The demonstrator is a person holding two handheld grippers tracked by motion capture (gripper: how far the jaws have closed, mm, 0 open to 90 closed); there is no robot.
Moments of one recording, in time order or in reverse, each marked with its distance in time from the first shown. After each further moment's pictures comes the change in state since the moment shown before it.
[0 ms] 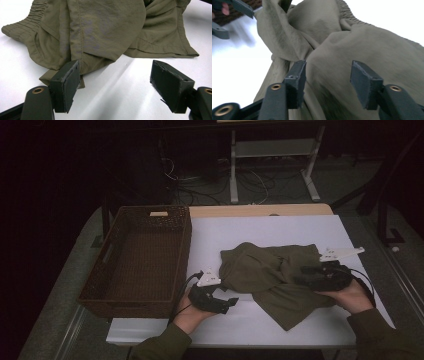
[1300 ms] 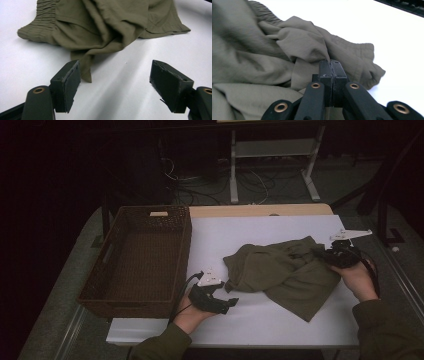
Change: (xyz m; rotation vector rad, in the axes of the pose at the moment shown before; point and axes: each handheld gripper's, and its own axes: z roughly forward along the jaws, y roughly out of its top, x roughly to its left) left arm 0.001 -0.001 0.002 0.012 -0.006 -0.011; right arm -0.077 0.008 0.002 -0.002 -0.293 0.052
